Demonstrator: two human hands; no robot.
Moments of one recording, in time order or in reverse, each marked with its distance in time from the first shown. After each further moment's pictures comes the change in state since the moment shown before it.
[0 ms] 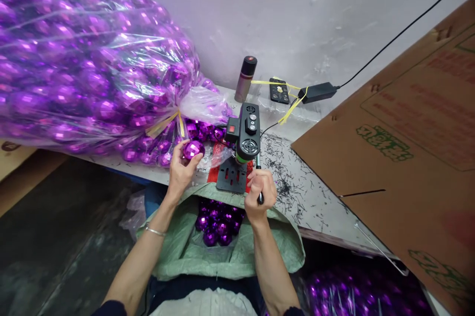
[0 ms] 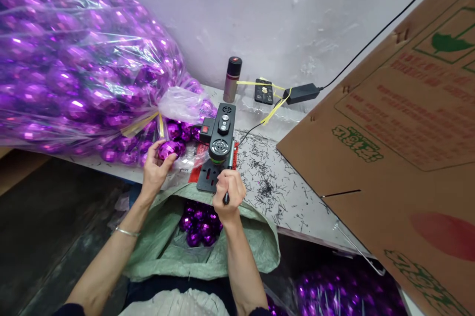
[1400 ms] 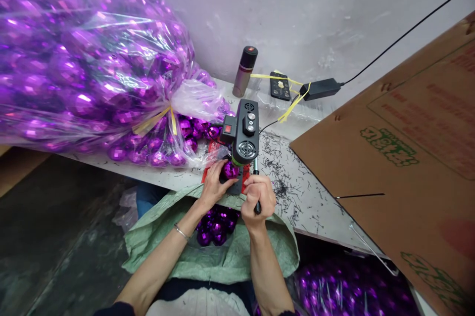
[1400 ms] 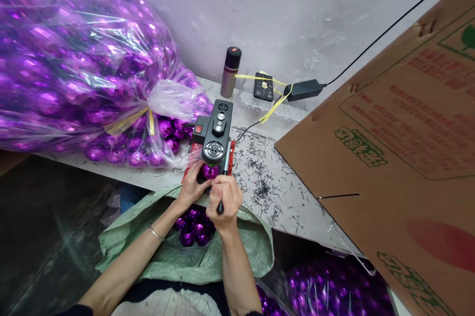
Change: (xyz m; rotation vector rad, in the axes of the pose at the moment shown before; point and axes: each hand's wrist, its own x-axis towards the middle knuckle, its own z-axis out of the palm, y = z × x) left_hand -0.056 -0.055 0.086 0.278 -0.297 0.213; right_hand -0.005 0.002 -0.011 -0.029 -0.091 0.008
